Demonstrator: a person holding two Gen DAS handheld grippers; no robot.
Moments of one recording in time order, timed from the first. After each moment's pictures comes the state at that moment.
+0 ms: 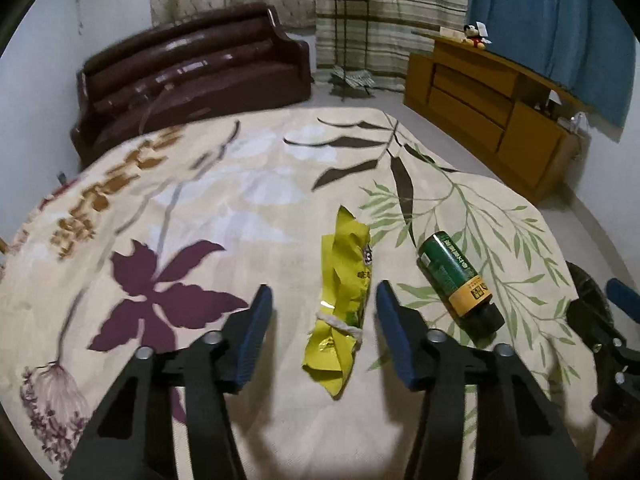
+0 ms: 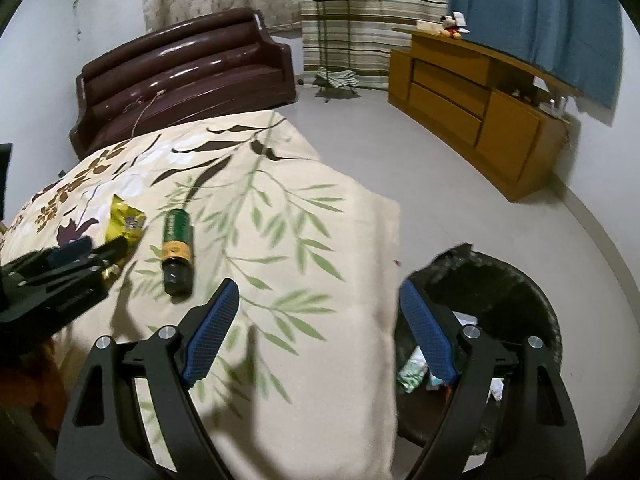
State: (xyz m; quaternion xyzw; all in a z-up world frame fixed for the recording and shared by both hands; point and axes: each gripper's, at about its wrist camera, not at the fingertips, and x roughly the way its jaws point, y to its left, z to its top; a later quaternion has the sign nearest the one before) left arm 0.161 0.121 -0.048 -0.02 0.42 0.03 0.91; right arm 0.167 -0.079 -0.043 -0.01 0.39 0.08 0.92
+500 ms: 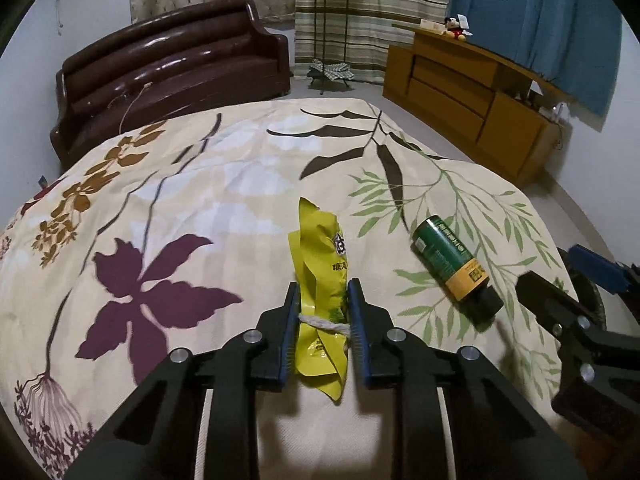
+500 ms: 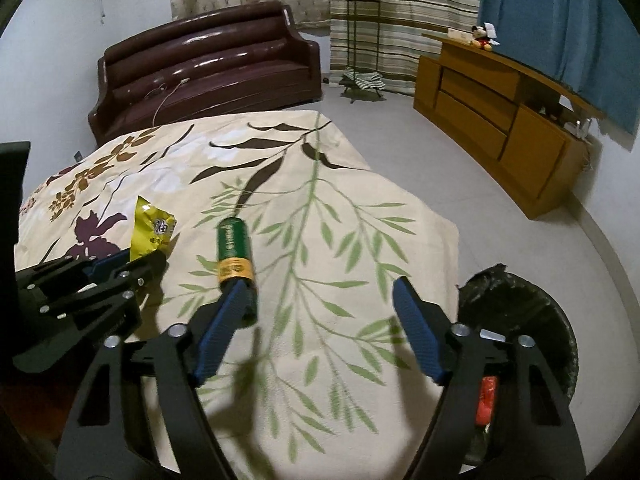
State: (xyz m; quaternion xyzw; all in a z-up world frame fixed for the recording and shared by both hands) left arm 0.155 0.127 -0.051 -0.01 0.43 0.00 0.90; right arm 0.176 -0.031 -0.039 -0.03 0.39 0.12 0.91
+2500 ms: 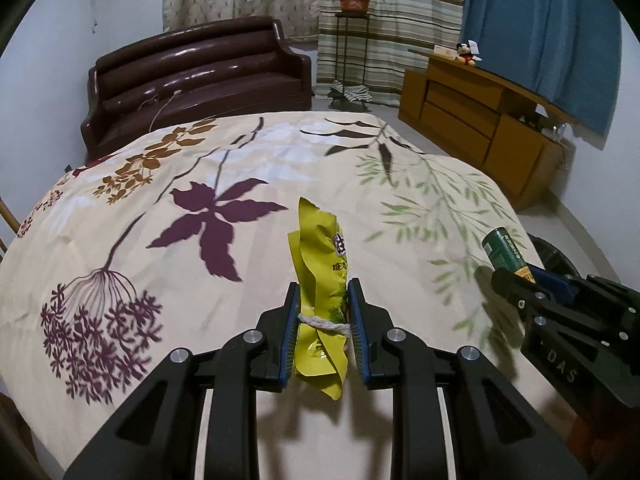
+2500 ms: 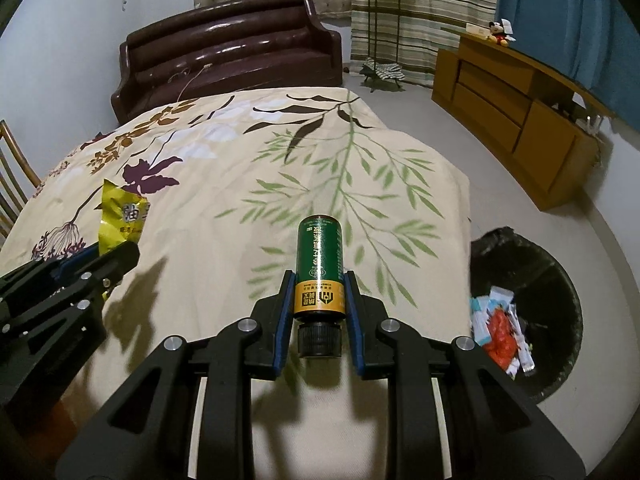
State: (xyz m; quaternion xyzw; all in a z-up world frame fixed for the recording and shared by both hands) left arm 0.055 0.123 -0.031 -0.03 0.39 0.03 0.92; right arm 0.100 -0.033 -0.044 -0.04 0.40 0.14 0.90
